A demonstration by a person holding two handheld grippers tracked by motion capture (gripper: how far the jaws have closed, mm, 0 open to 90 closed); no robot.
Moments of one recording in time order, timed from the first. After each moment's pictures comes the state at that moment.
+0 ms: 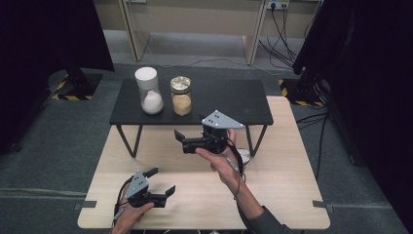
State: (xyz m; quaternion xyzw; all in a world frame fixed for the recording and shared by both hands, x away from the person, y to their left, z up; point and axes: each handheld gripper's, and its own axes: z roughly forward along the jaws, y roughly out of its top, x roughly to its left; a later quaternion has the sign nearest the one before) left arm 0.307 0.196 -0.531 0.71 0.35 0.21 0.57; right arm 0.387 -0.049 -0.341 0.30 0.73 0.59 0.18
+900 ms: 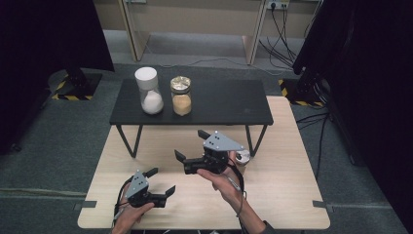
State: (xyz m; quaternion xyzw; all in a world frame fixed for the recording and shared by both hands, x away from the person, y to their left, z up) left arm 0.307 0.195 -0.531 0.71 0.35 0.21 0.57; right arm 0.355 -0.055 -0.378 0.27 0.73 0.60 0.18
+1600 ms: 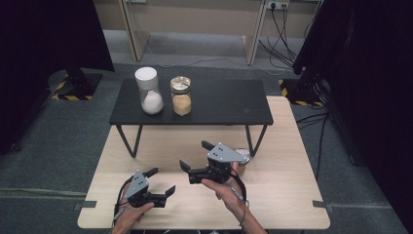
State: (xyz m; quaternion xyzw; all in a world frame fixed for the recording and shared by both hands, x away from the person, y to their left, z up) left arm 0.307 0.195 -0.531 0.71 0.35 0.21 0.57; right arm 0.346 -0.066 -0.413 0.29 0.74 0.59 0.17
